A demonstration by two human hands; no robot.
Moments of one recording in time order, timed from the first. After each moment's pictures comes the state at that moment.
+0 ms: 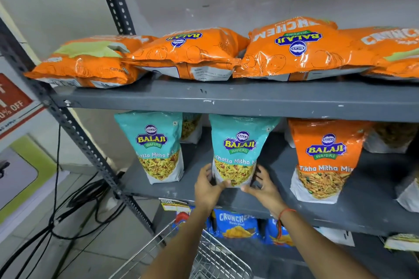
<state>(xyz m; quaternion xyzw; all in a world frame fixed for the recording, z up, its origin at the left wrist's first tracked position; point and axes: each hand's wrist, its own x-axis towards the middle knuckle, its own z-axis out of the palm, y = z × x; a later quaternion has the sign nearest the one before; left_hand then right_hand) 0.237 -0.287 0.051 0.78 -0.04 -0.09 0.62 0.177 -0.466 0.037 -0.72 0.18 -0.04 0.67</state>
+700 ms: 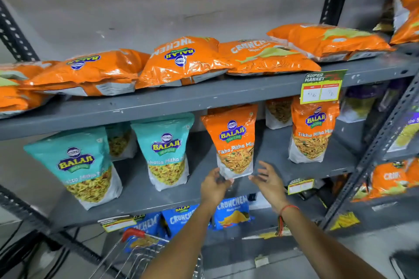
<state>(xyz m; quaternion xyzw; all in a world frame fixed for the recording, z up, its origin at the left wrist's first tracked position) 0.105 -0.430 0.090 0.81 -0.17 -0.19 0.53 0.000 -0.570 0.077 -0.67 0.35 -0.22 0.62</state>
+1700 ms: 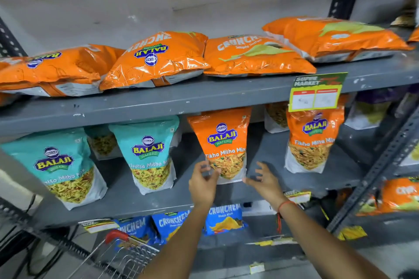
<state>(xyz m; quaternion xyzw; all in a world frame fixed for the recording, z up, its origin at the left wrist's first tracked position) 0.114 -0.483 0.080 0.80 -0.10 -0.04 0.59 0.016 -0.644 0.063 -0.74 0.33 -0.13 0.57</state>
